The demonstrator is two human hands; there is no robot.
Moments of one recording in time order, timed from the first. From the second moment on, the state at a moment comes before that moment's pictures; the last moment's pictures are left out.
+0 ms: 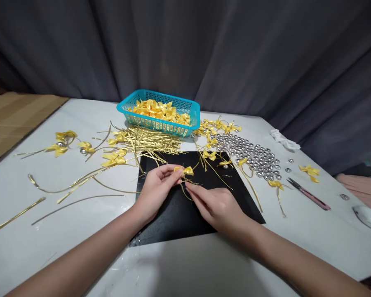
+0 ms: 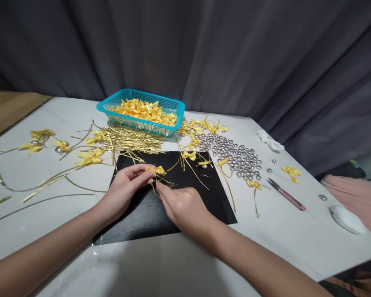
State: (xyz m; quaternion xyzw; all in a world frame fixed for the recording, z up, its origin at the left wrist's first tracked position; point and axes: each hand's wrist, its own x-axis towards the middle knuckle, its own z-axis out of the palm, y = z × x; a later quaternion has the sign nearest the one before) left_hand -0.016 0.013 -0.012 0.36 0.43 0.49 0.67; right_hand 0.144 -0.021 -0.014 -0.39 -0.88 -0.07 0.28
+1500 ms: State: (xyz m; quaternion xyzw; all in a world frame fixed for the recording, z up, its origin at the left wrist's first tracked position) left_hand -0.018 0.014 -0.018 0.46 0.44 0.49 0.60; right_hand 0.128 0.020 0.022 -0.59 -0.55 0.48 0.35
